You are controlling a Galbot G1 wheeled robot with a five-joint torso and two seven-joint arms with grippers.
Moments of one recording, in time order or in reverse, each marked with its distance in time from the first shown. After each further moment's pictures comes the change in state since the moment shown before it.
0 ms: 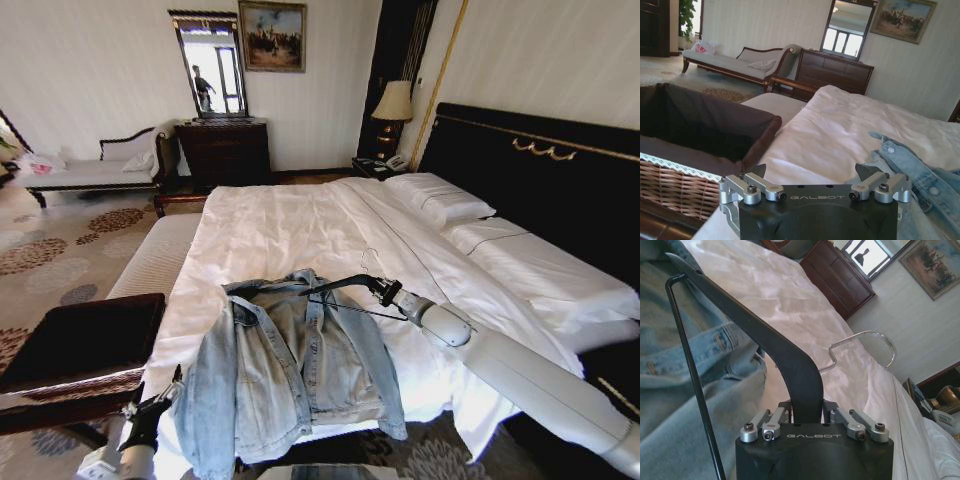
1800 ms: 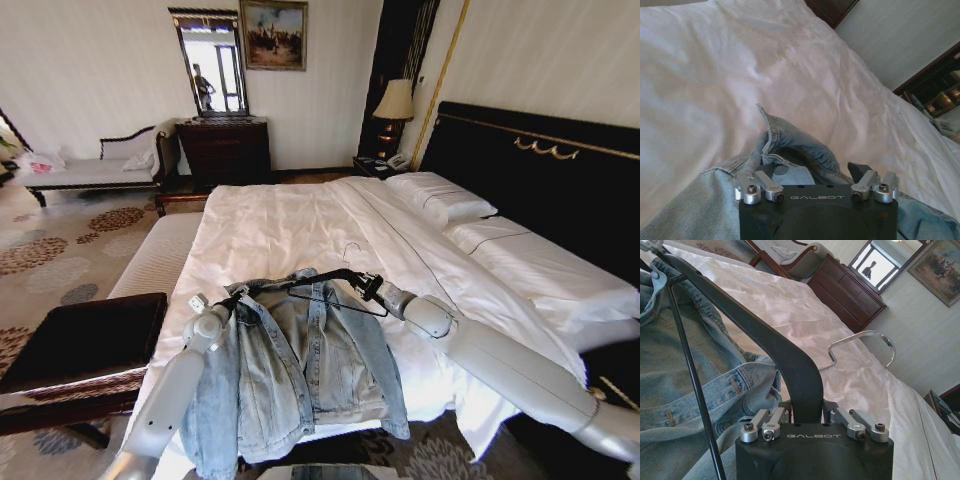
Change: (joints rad) left arm -1.013 0.267 0.499 0.542 -0.670 0.402 -0.386; right arm 0.175 0.059 -0.154 -0.002 0.108 -0.027 0.015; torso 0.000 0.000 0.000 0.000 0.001
